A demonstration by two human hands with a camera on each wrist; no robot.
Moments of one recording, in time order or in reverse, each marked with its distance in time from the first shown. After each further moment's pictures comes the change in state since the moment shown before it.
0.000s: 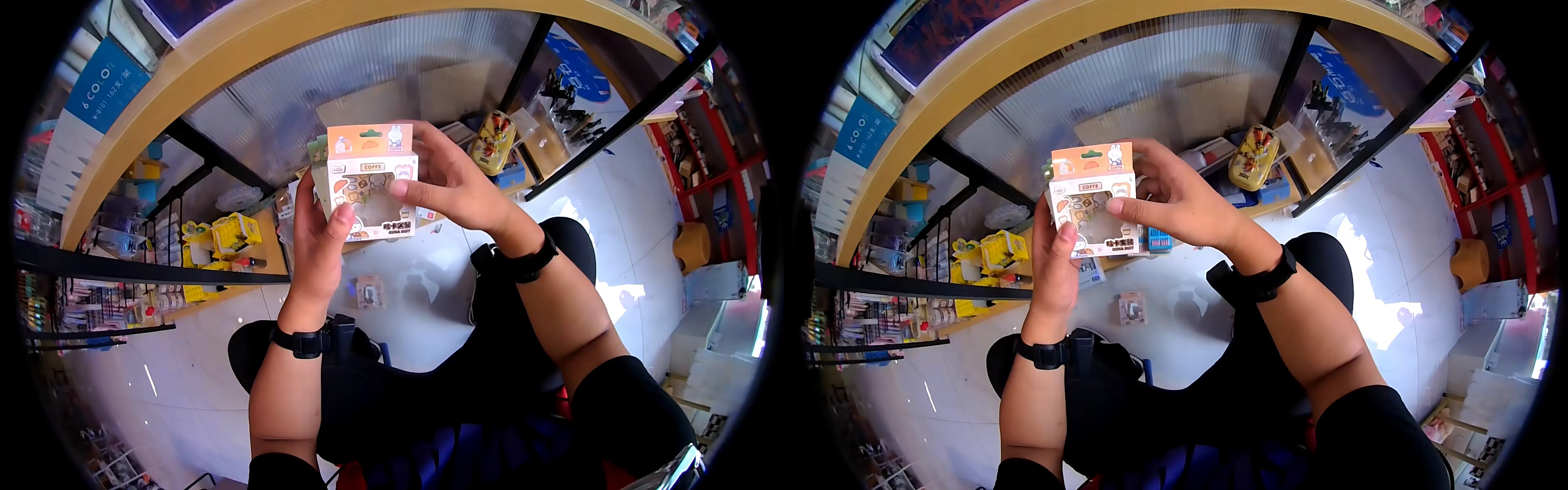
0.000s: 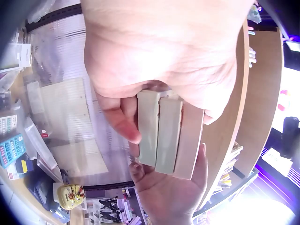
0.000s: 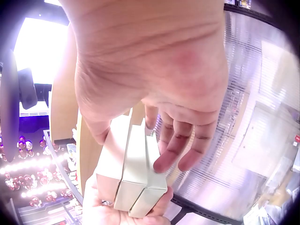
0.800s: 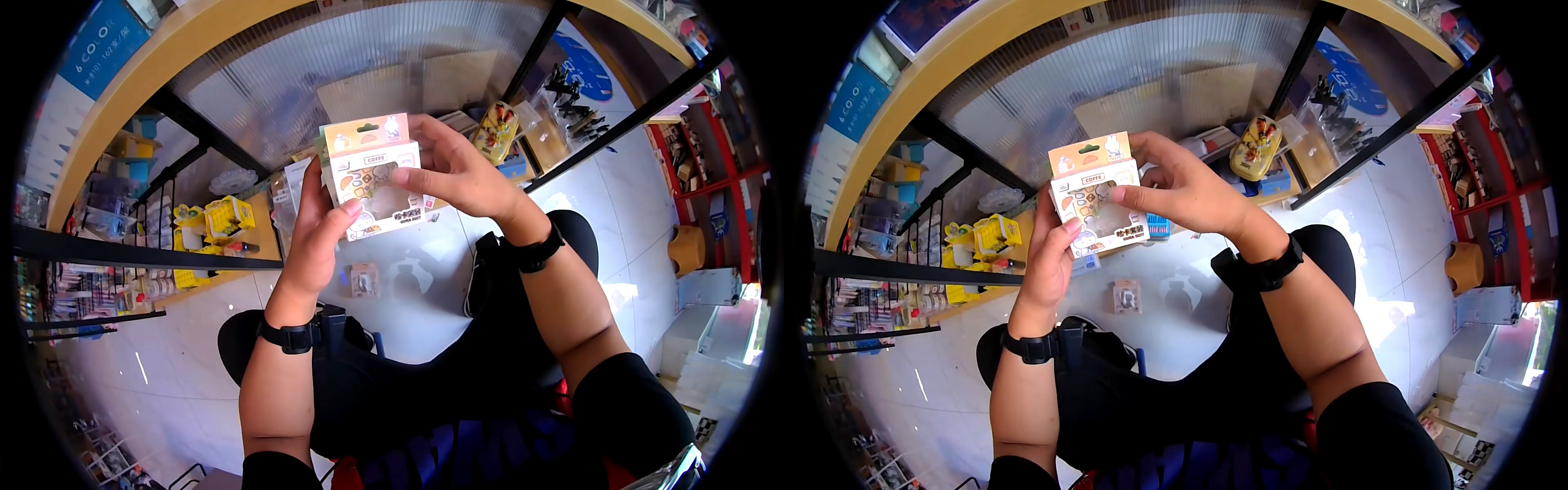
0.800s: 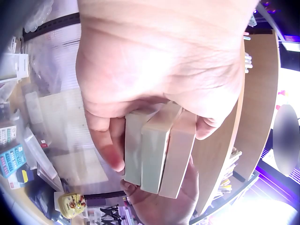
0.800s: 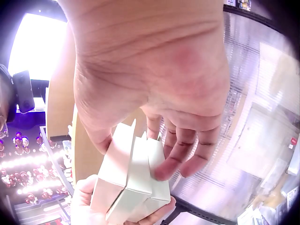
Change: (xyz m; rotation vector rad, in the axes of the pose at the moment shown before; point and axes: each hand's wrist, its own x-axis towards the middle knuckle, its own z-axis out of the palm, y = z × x) left_hand -0.008 0.008 -0.011 -0.008 -0.096 -0.112; right_hand 0.000 0.002 0.001 -0.095 -0.044 0.145
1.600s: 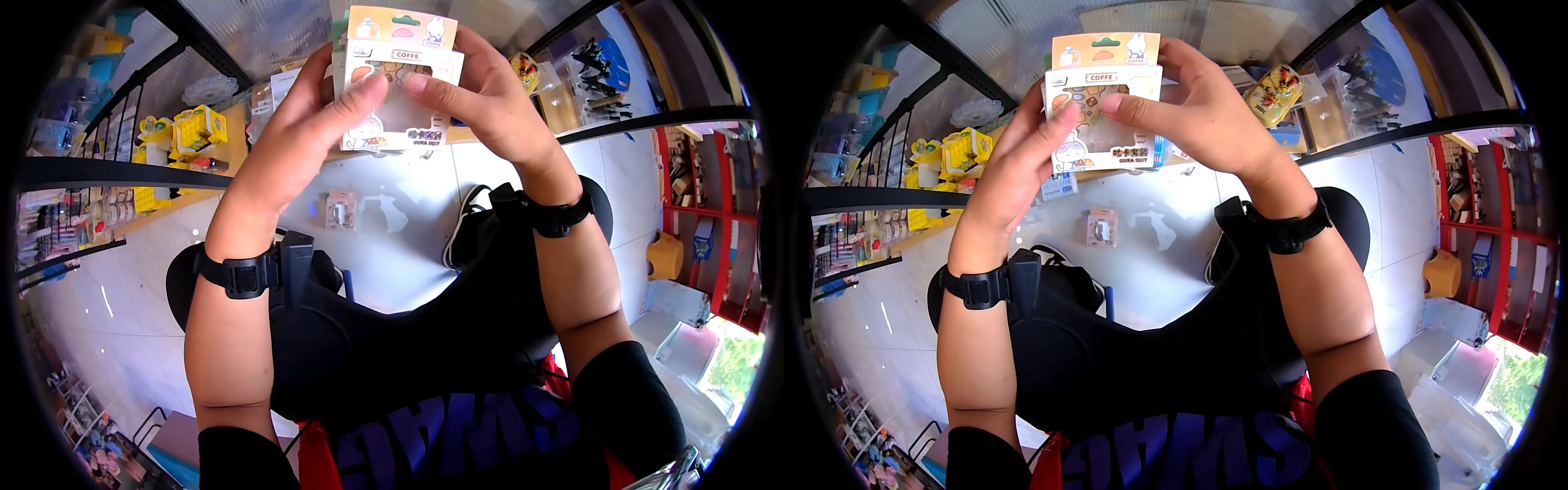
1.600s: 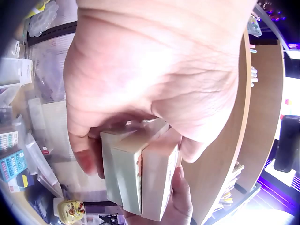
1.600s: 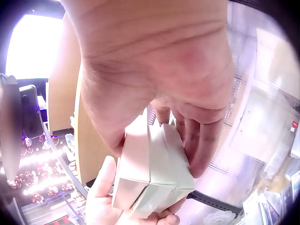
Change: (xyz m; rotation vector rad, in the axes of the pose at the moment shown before) left_hand -0.001 0.002 -0.012 0.114 -0.005 -0.082; right_hand 0.009 0.017 0.021 -0.080 0.057 -0.062
